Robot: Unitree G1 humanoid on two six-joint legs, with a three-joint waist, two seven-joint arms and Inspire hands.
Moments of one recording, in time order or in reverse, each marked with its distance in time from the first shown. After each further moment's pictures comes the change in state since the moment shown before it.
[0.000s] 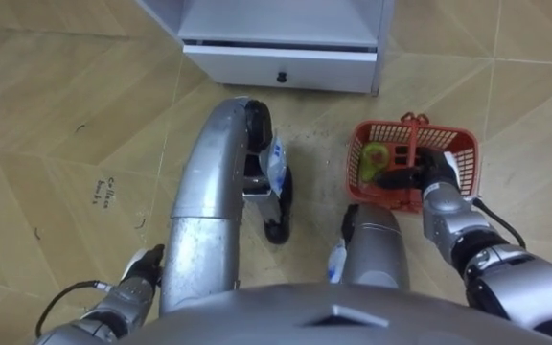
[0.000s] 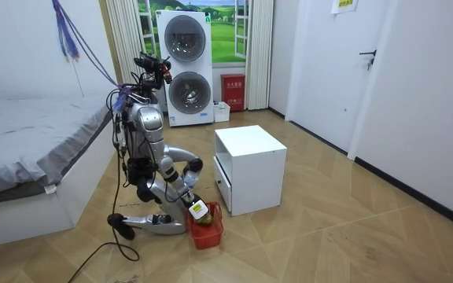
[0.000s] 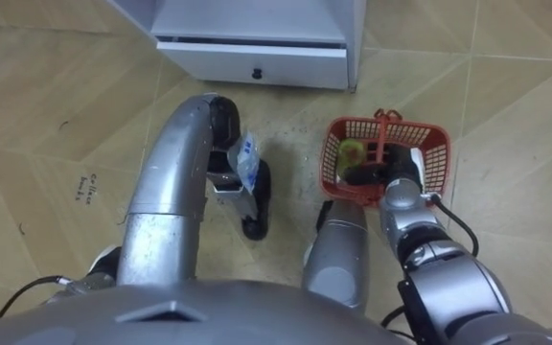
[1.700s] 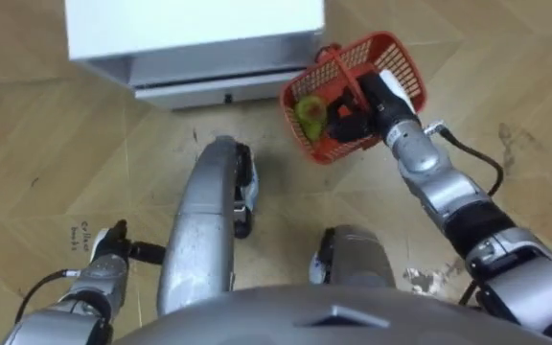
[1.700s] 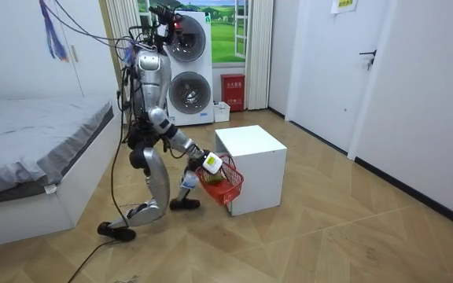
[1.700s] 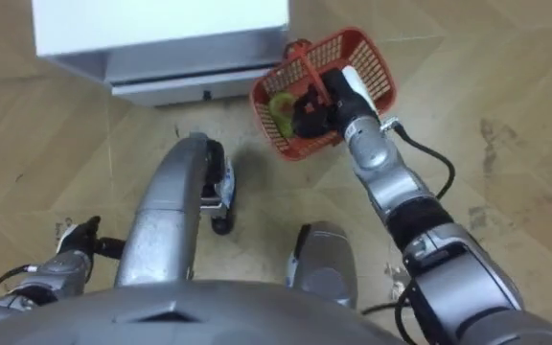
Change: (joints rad) left arm -0.030 0.051 0.306 -0.031 0.020 0.008 0.009; right arm 0.080 -0.095 0.139 -0.505 -0.289 0.009 0.149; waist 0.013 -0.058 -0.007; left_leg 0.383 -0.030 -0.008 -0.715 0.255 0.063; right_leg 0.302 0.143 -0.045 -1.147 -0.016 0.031
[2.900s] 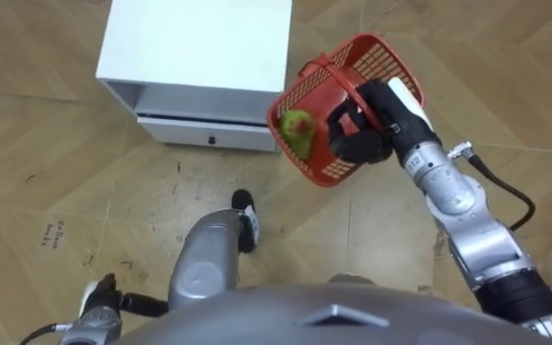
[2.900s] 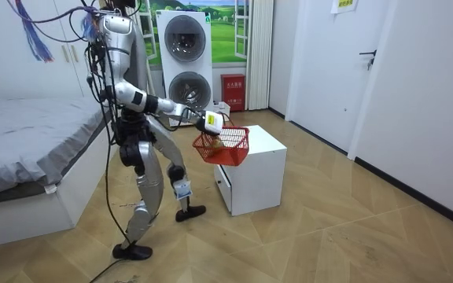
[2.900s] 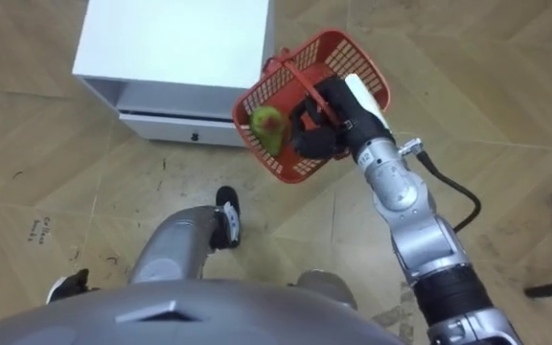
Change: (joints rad) left arm 0.191 -0.007 0.050 -0.073 0.022 0.048 0.039; right arm 0.272 -0.032 -0.137 -0.540 -0.145 0.035 0.189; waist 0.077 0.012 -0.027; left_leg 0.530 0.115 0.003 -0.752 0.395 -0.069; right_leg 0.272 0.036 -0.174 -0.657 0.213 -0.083
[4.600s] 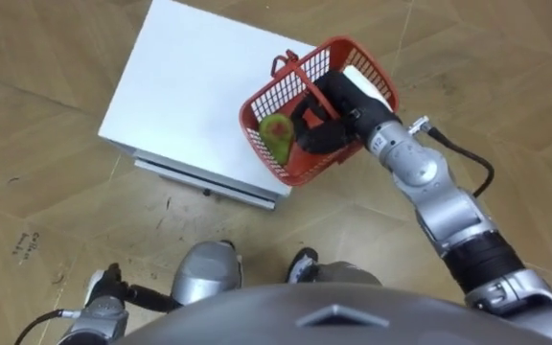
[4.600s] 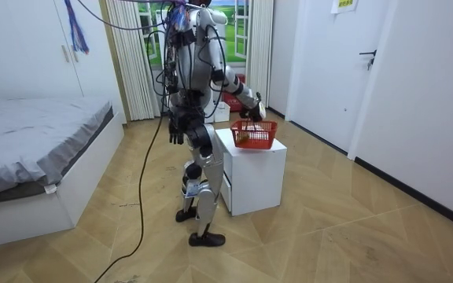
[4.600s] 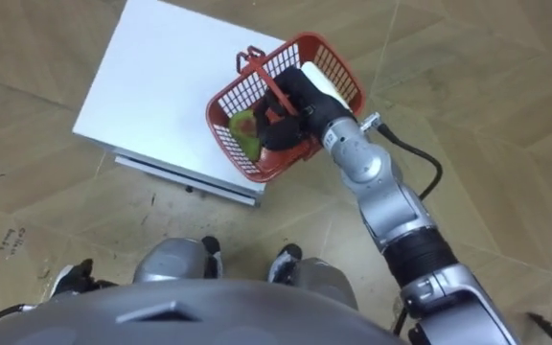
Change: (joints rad) left arm -0.028 -0.026 0.033 -0.050 0.166 0.056 -0.008; right arm -0.235 0.084 0.121 0.239 -0.038 0.034 0.060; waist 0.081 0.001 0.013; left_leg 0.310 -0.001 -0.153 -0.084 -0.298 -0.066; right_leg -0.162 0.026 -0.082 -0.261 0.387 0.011
